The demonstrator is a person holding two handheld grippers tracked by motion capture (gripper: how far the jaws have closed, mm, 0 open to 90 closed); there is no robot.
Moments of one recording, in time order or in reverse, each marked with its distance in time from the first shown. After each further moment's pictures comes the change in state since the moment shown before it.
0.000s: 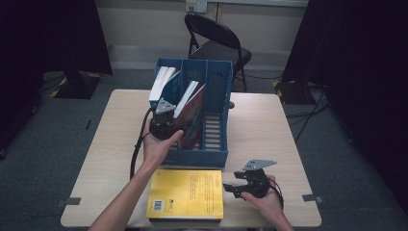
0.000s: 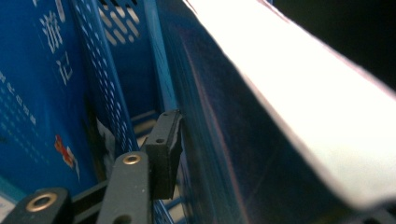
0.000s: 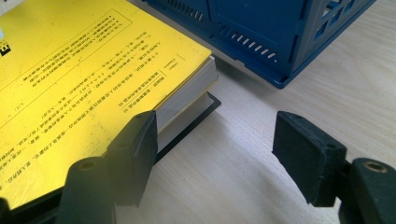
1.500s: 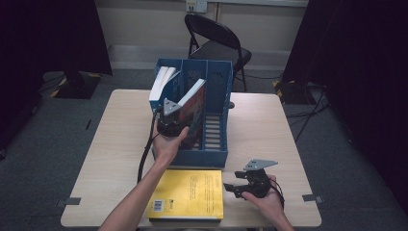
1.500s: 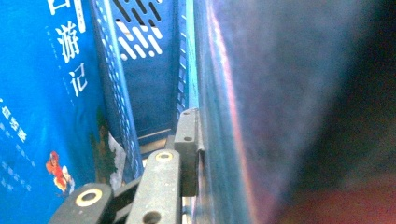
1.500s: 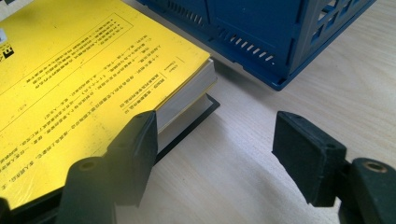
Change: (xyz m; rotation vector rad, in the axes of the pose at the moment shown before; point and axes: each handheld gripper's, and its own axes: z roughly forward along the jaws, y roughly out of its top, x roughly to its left) left arm -0.010 -0.010 0.029 -0.117 0.118 -0.021; right arm 0.000 0.000 -0.003 -0.011 -0.001 -0.002
